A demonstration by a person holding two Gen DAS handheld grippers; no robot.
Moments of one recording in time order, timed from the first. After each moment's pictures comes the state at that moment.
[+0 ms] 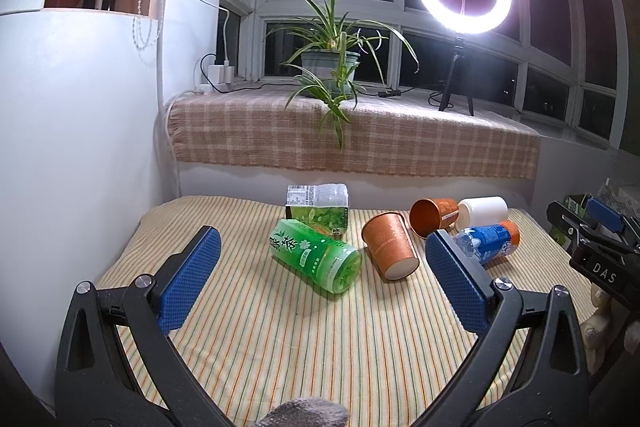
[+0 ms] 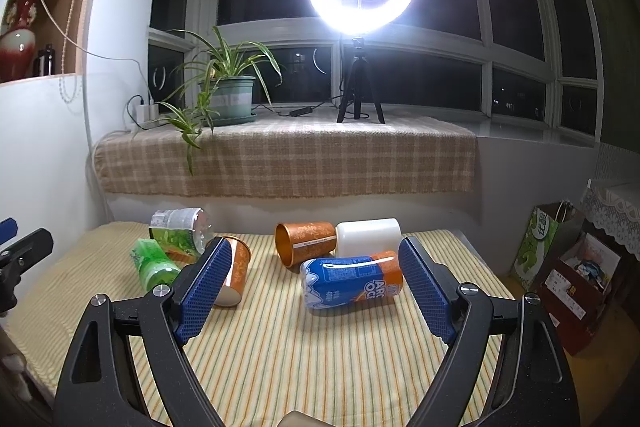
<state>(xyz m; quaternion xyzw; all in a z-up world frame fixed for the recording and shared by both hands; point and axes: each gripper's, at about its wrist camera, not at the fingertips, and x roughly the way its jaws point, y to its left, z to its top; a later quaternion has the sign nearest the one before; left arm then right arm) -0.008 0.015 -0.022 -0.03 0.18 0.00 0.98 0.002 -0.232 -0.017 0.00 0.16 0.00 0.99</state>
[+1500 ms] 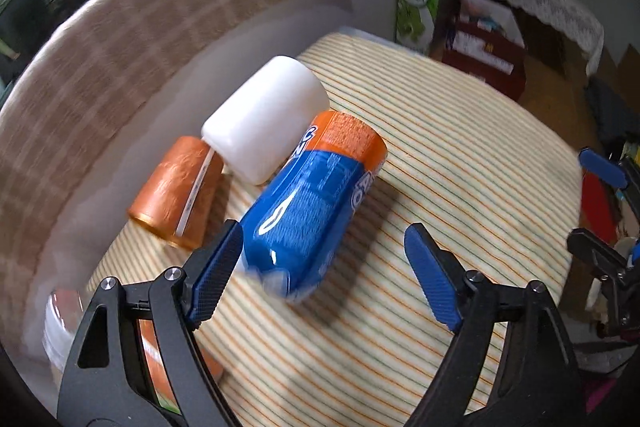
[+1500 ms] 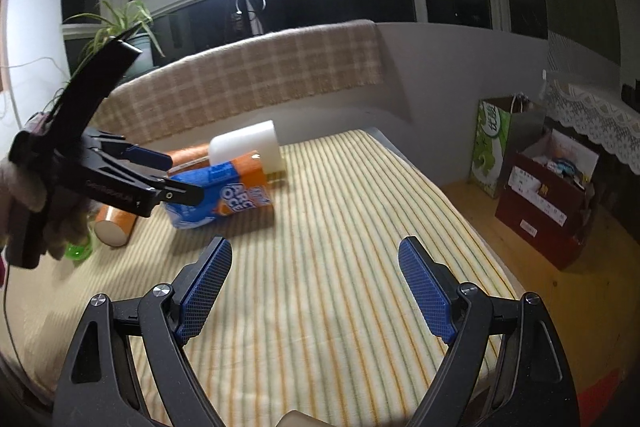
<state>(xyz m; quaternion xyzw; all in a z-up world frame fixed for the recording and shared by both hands) 0.197 -0.249 -0.079 0.27 0.43 -0.35 0.79 0.001 -0.369 -0.099 0.10 0.27 -0.07 0.95</state>
